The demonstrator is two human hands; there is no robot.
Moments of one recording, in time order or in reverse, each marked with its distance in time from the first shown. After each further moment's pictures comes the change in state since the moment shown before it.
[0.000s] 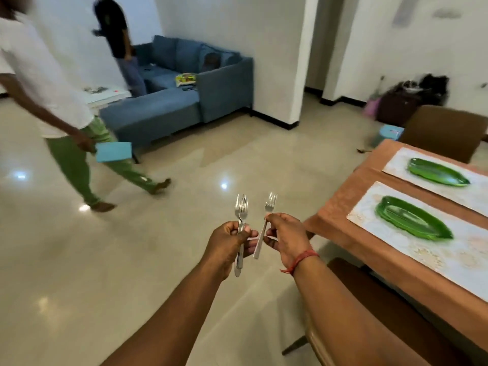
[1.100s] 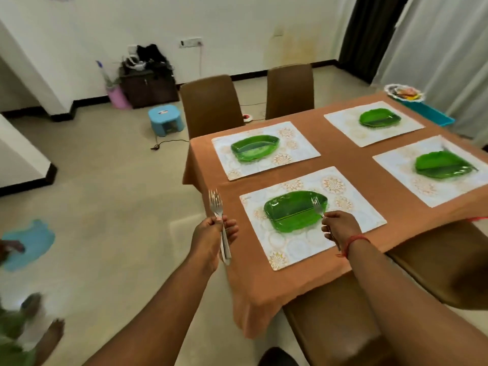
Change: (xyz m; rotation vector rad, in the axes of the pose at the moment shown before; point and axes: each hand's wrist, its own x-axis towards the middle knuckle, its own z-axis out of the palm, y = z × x) left_hand 0.405 0.079 0.379 0.330 -0.751 -0.380; right_hand 0.222 -0.080 -0.321 0.166 1.291 0.096
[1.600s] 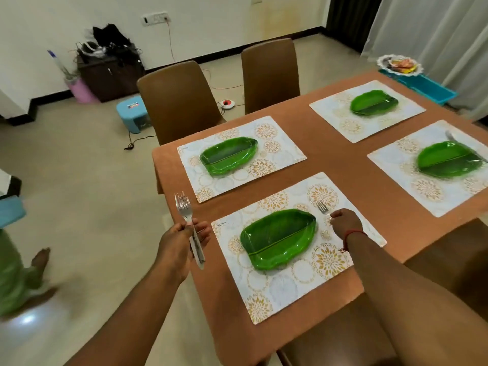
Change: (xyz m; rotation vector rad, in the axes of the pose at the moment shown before) left_hand 0.123 0.036 0.081 0.013 0.016 -0.037; right_hand 0.190 -0.001 -0.041 -0.447 0.154 0.025
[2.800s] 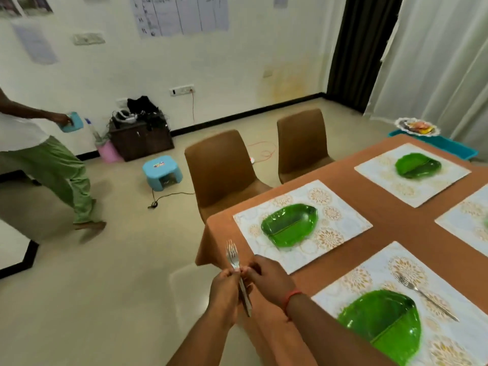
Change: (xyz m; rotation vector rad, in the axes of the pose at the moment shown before) left_hand 0.145 0.110 -0.057 0.131 -0.153 -0.056; right_hand -0.145 -0.300 0.255 -0.067 -0.358 -0.717
